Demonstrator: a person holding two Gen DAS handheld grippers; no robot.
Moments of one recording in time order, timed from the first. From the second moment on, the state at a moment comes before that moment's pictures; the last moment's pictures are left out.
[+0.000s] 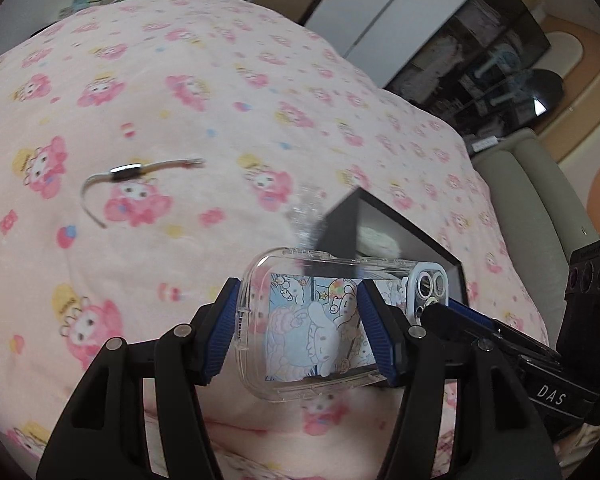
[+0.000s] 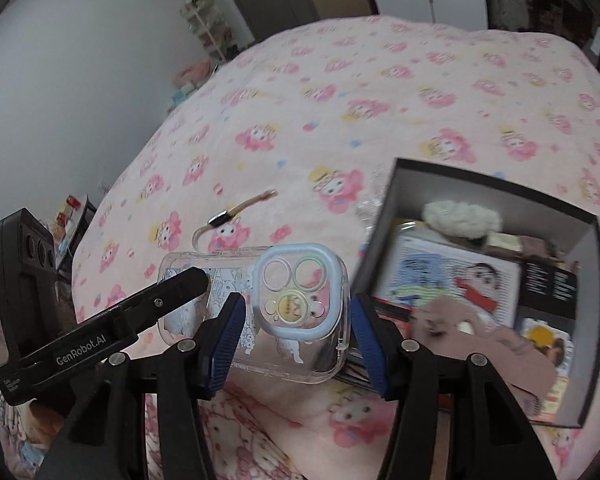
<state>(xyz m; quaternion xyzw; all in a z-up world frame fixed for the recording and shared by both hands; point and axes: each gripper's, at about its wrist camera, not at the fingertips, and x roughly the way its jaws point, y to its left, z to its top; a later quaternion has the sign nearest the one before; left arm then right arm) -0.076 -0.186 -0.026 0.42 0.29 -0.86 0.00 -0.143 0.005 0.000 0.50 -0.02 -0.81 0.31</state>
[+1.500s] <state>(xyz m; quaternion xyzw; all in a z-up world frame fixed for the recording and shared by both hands) -0.222 -0.008 -0.094 0.56 0.12 -0.82 0.00 -0.257 0.159 -0.134 0.60 -0.10 -0.77 0.20</state>
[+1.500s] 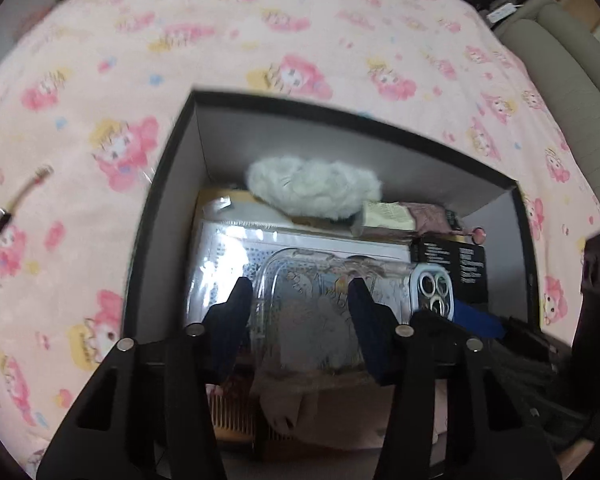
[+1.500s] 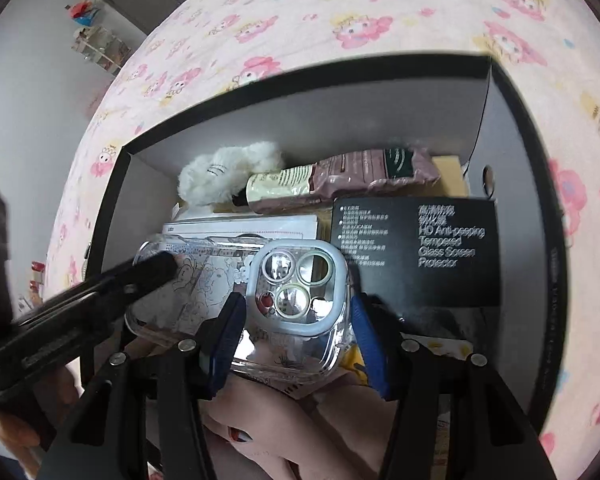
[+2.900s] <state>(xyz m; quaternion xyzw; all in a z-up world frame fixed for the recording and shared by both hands) -0.220 -0.010 -0.113 0.62 0.16 -0.77 -0.03 -0.266 0.158 -0.132 0.61 -0.13 -0.74 0.25</state>
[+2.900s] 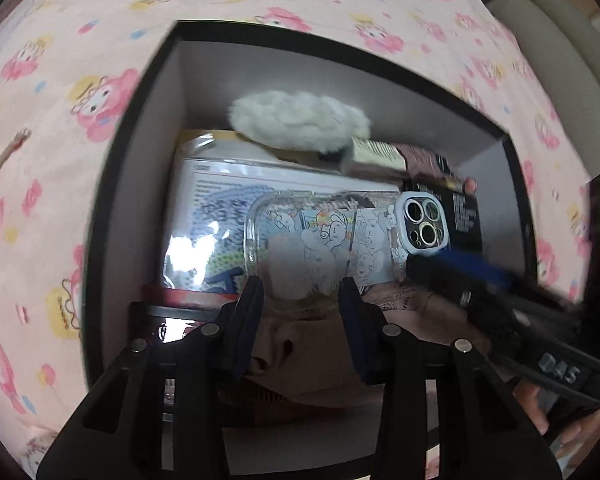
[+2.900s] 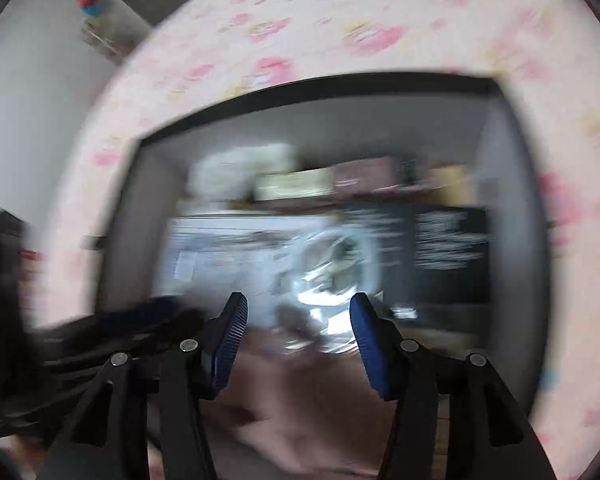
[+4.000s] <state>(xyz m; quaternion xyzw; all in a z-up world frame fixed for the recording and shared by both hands) -0.240 0.010 -0.125 0.67 0.12 -0.73 -0.09 -0.255 0.149 -0.123 0.58 0.02 -0.80 0.17</state>
